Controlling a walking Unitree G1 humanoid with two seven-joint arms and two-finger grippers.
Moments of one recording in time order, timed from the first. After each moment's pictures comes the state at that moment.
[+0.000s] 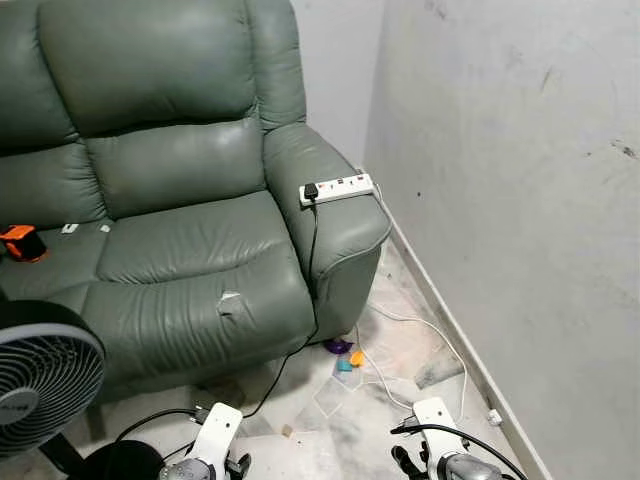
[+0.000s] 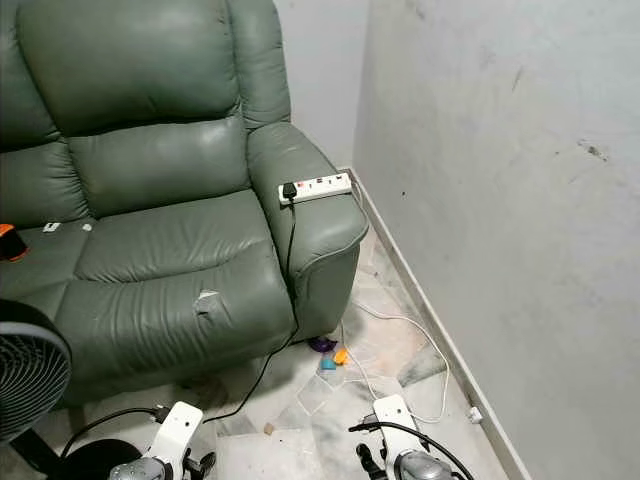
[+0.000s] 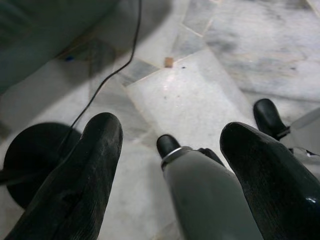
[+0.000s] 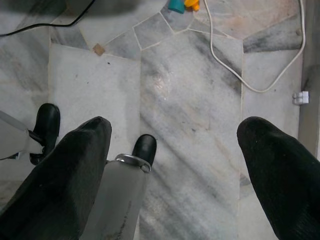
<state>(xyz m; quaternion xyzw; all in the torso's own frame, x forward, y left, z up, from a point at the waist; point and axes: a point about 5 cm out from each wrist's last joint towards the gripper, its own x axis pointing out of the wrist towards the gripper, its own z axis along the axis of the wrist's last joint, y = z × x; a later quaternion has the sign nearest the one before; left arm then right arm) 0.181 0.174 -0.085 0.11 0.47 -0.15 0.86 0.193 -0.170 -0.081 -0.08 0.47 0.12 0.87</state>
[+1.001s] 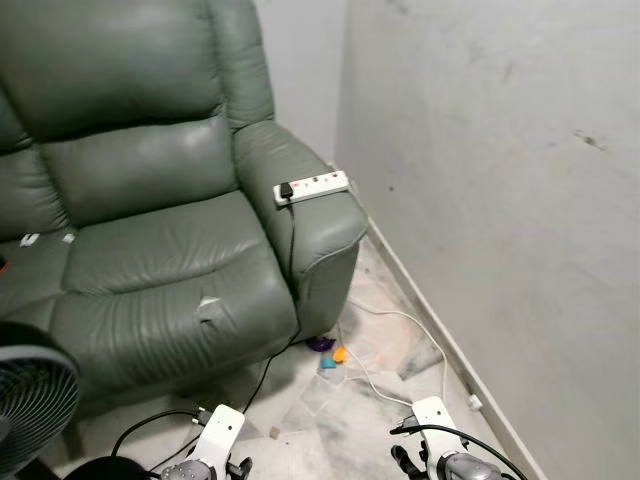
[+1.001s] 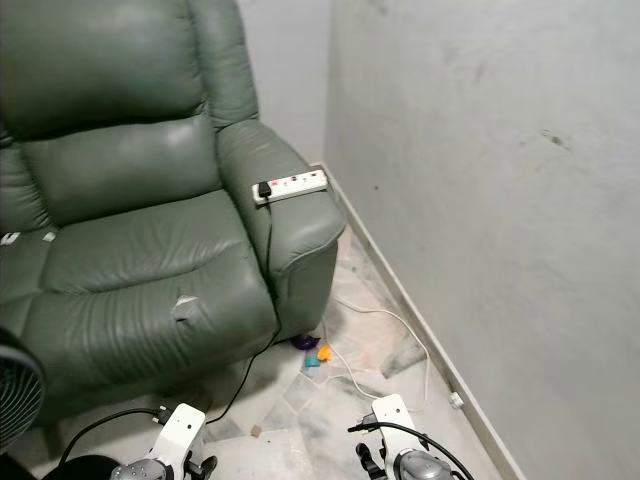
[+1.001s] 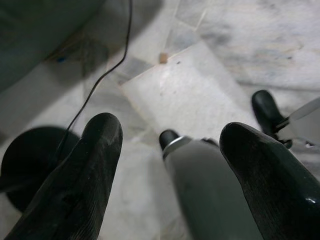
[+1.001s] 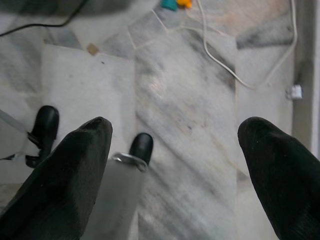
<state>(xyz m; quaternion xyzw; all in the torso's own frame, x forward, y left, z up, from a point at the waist) 0.176 0.176 -0.088 0.12 0.48 -0.14 0.85 0.195 -0.168 -0.080 -0.09 0.46 0.13 0.87</state>
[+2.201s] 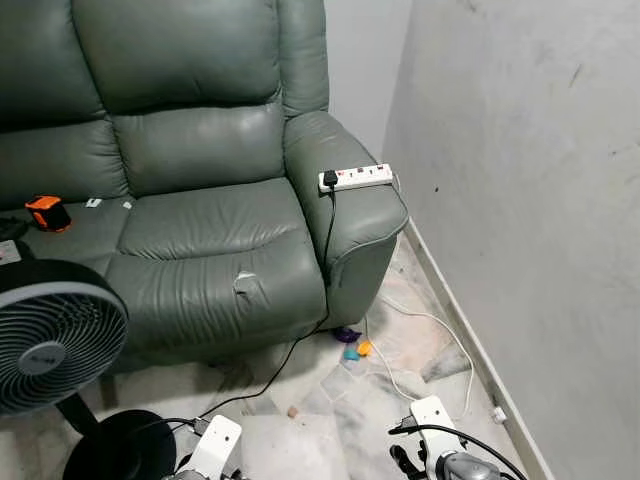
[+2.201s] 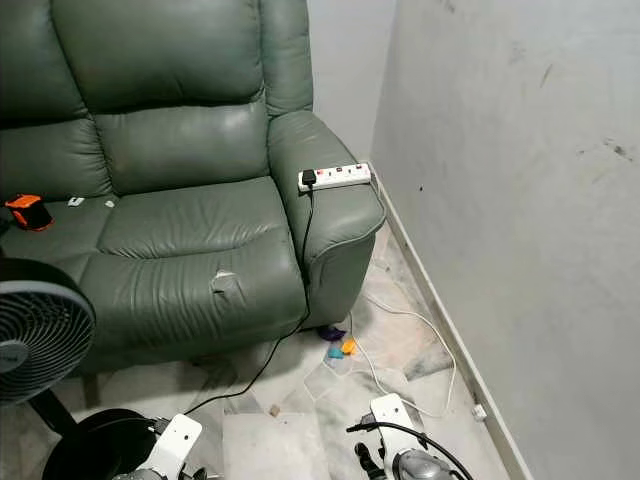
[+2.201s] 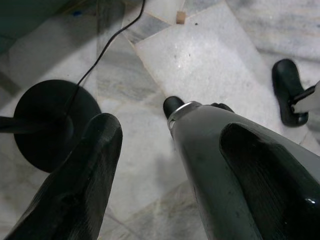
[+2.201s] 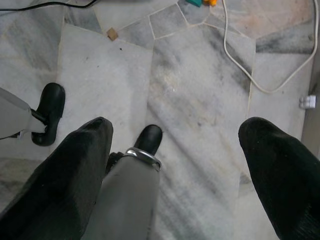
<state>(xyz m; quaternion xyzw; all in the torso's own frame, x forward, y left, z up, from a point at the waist) 0.168 0.180 -0.092 0.16 0.50 -0.13 0.84 0.194 -0.170 -0.080 -0.09 0.46 0.13 0.87</state>
